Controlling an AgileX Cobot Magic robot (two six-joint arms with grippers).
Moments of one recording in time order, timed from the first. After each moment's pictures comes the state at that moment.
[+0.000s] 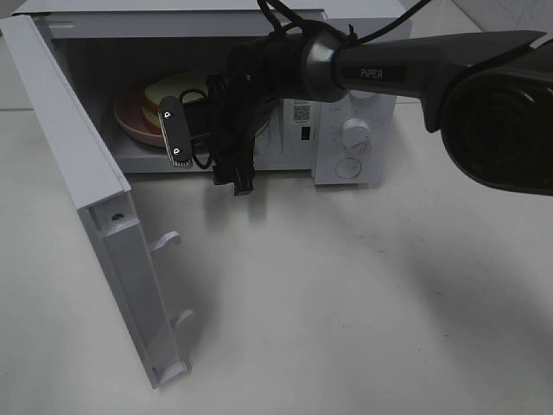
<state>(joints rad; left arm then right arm) 0.03 -0.01 -0.51 -0.06 1.08 0.00 0.63 2.47 -2.01 -0.04 0.52 -1.26</state>
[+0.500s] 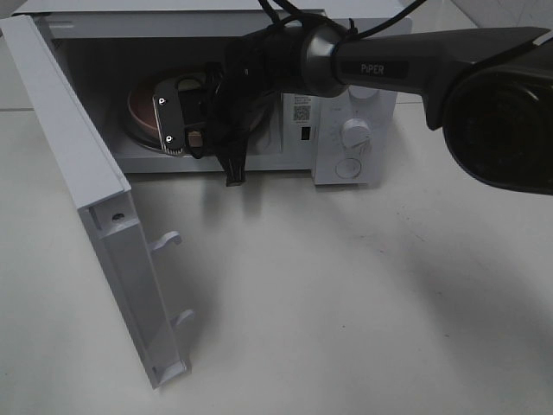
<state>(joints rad) 0.03 -0.01 -0.51 -0.06 1.08 0.00 0.63 2.47 -2.02 -0.06 0.48 -1.21</state>
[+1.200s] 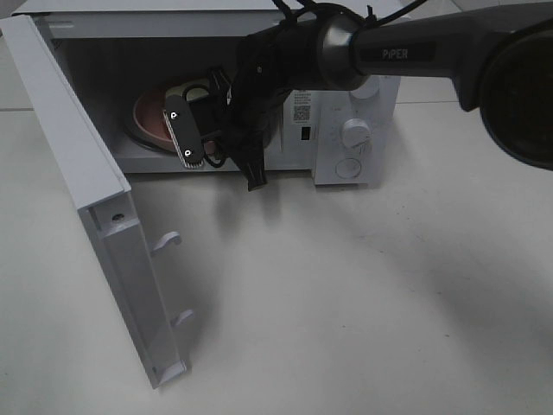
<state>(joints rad) 0.03 -0.01 -0.51 -0.06 1.08 0.00 0.63 2.37 -1.86 -0.07 0.46 -1.37</state>
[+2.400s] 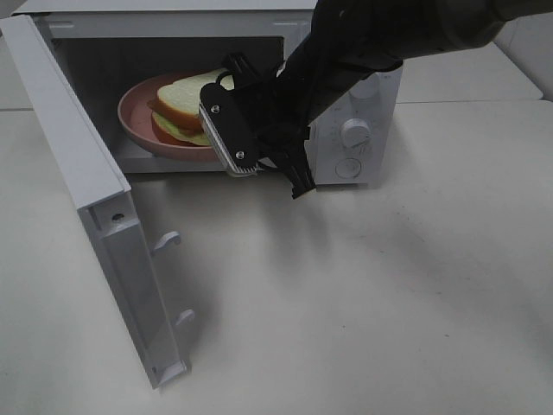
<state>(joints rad) 0.03 -0.01 -0.51 -0.06 1.08 0.00 0.59 2.01 -1.43 0.37 0.42 -1.90</state>
